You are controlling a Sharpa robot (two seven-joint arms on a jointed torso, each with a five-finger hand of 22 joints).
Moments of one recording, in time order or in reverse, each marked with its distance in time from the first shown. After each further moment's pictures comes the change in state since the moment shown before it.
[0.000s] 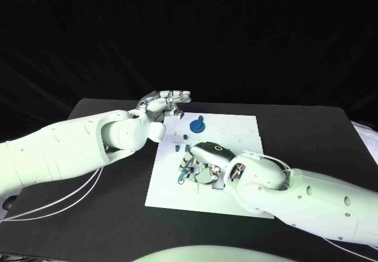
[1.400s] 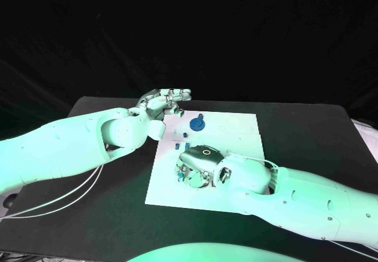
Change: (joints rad) left arm -0.001 0.002 0.000 -0.005 0.000 0.007 -0.006; left_hand 0.000 0.000 0.000 0.000 0.000 0.000 0.000 0.000 0.000 0.000 0.000 0.000 0.000 0.000 0.000 0.000 -0.001 0.000 0.000 0.000 0.000 0.000; right arm -0.014 0.070 -0.010 -0.029 -0.163 0.096 -0.081; right_hand -0.015 -0.015 -0.004 0.009 0.008 -0.046 0.018 -0.027 -0.004 -0.029 0.011 -0.036 -0.002 -0.001 0.011 0.000 -0.007 0.000 -0.023 0.011 -0.019 -0.027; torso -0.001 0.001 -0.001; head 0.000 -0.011
